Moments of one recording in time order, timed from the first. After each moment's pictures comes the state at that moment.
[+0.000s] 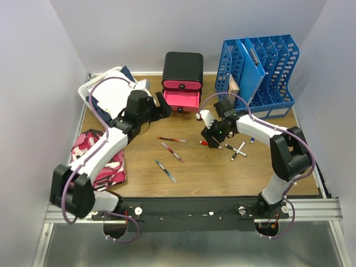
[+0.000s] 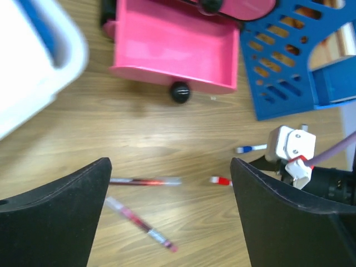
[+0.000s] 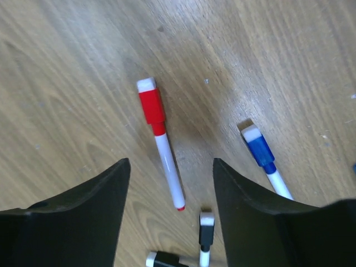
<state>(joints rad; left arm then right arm) -0.43 1.36 1.04 -0.15 0.03 -0.62 0.46 1.72 1.12 -0.54 -0.32 -0.52</state>
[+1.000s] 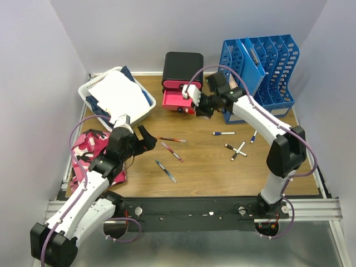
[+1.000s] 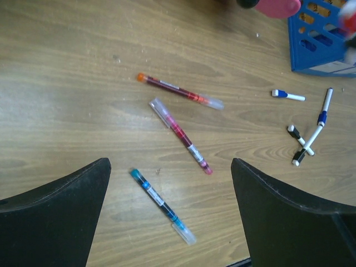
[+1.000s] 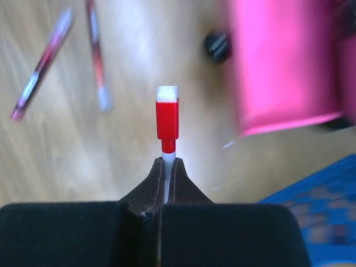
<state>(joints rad) -0.41 0.77 0.59 -0.34 -0.03 -0.69 0.54 1.80 1.57 -0.70 -0.38 -0.74</state>
